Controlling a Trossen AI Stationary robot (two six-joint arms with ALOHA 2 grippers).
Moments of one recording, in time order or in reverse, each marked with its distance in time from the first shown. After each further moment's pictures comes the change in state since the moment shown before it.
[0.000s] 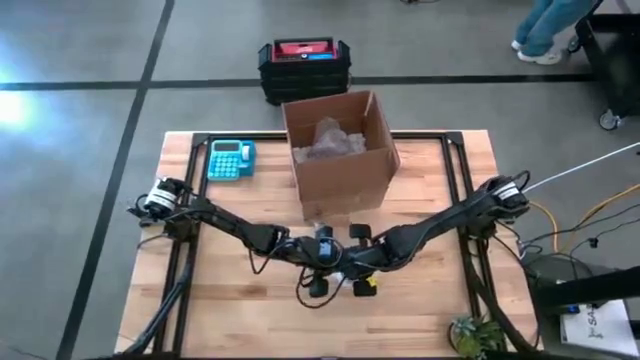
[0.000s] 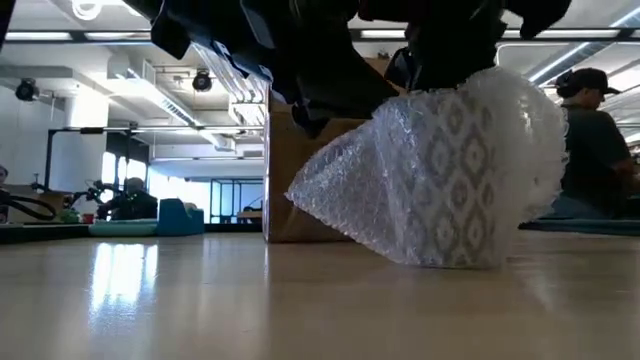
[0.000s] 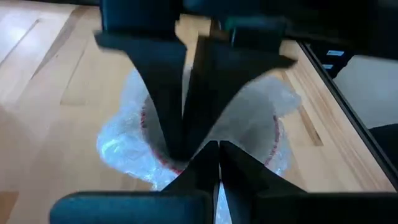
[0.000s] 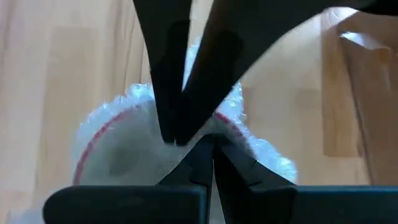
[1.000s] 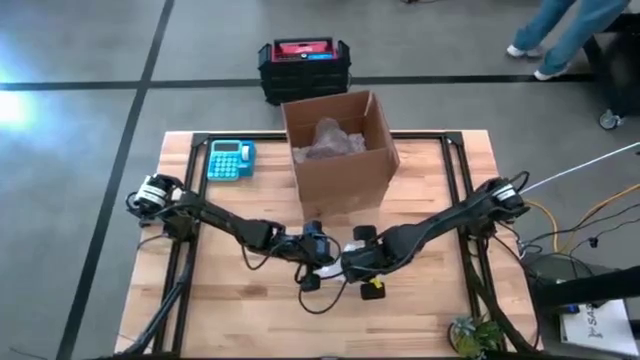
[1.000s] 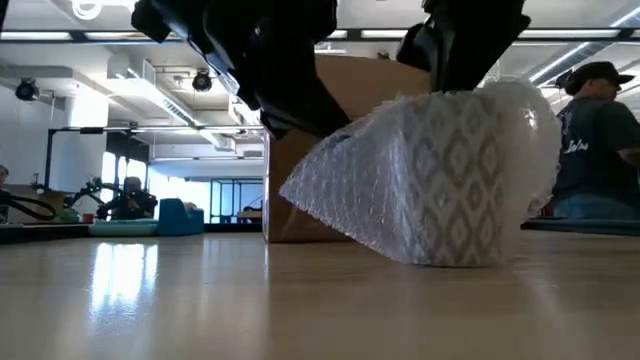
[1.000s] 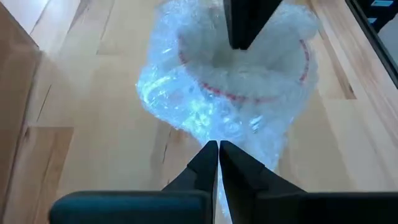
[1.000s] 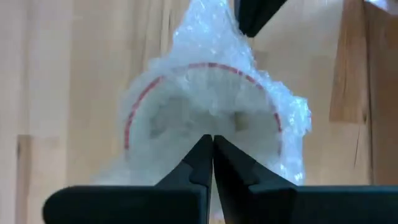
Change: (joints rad) left arm 0.004 -0.106 -0.008 -0.235 -0.064 0.003; right arm 0.016 -0.007 0.157 -0.262 -0.072 0.010
